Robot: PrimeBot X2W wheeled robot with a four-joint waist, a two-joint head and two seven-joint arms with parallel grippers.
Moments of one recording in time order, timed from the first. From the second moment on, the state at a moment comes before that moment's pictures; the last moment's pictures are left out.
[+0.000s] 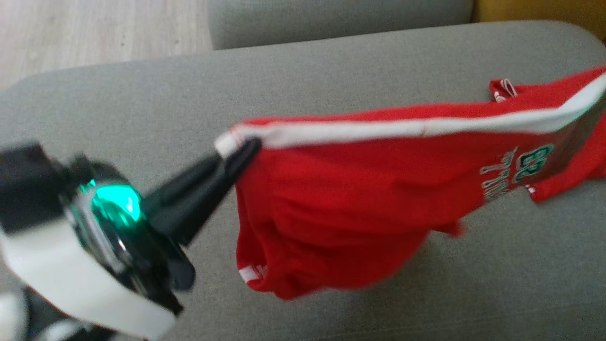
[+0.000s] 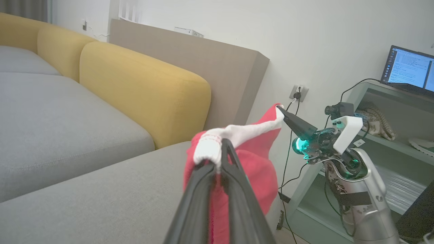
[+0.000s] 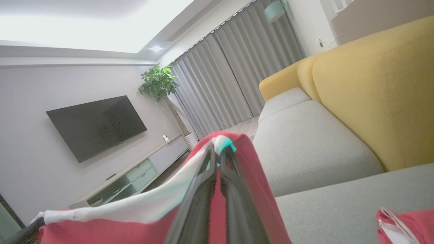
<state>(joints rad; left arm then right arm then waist) -0.16 0.38 -0.26 -0.75 -0.94 -0.02 0.50 -0.09 -0.04 -0.28 -0.66 0.88 0.12 0.66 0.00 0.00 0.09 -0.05</state>
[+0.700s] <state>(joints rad) -1.10 0.21 -0.32 0.20 -0.69 0.01 0.34 -1.13 -0.05 -0.19 0.18 0.43 0.12 0.52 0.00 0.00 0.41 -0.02</state>
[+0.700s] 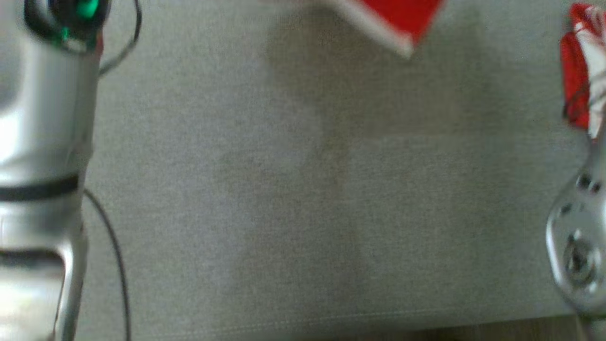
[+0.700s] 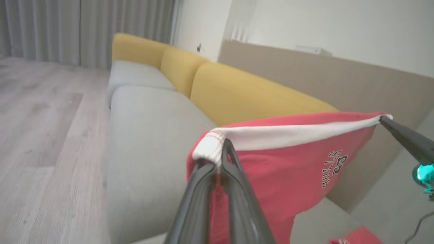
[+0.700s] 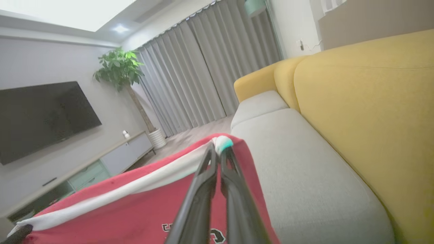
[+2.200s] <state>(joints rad) 0.04 0.24 -0.57 -0.24 -0.72 0.13 -0.02 0.04 -0.04 -0.24 -0.39 0.52 0.12 0.63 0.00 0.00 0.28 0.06</state>
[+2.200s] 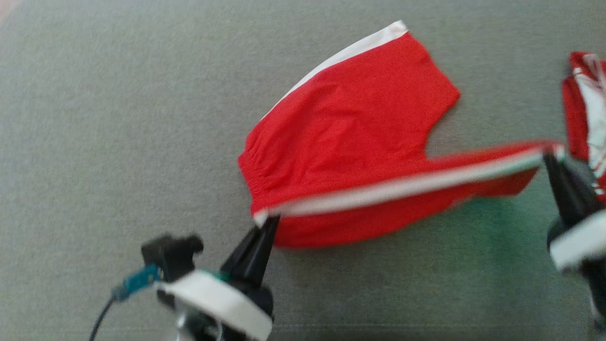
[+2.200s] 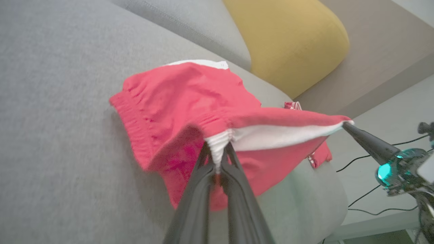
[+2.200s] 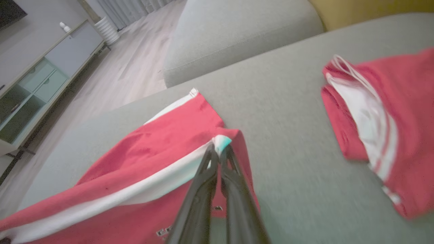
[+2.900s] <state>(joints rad) -0.51 0.05 -0.57 0.12 -0.74 0.15 0.03 -0.74 -0.20 -0.14 0.24 0.36 0.12 0.74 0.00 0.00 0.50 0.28</state>
